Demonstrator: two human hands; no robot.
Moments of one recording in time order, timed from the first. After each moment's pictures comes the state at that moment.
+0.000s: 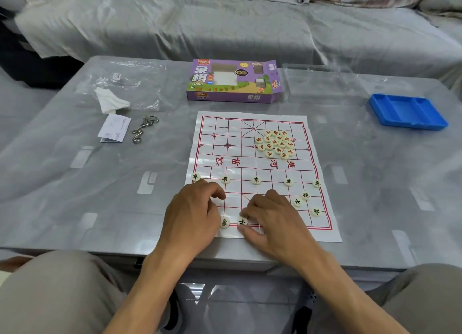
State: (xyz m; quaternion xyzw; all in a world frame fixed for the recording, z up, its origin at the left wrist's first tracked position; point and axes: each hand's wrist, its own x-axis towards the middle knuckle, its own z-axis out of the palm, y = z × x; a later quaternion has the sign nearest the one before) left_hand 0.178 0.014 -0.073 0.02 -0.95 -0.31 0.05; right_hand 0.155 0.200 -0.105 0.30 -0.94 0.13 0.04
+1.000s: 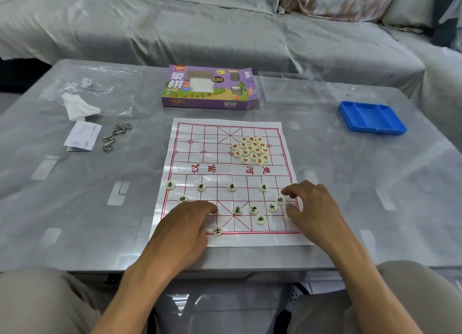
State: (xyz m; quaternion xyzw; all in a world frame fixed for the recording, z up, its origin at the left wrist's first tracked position) left_hand 0.173 0.028 -0.087 -0.08 -0.96 -0.27 -0.05; right_hand 0.132 0.289 -0.071 0.01 -0.99 0.16 -0.03
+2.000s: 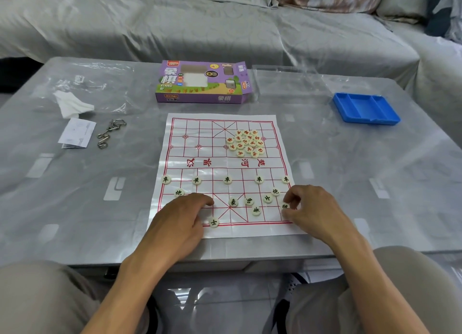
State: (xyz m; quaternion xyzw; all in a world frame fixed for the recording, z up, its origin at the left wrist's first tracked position) left_hand 0.175 0.029 -0.085 -0.07 -0.96 -0.27 -0.06; right_hand 0.139 0.297 -0.069 -0.02 -0.98 0.17 -0.12
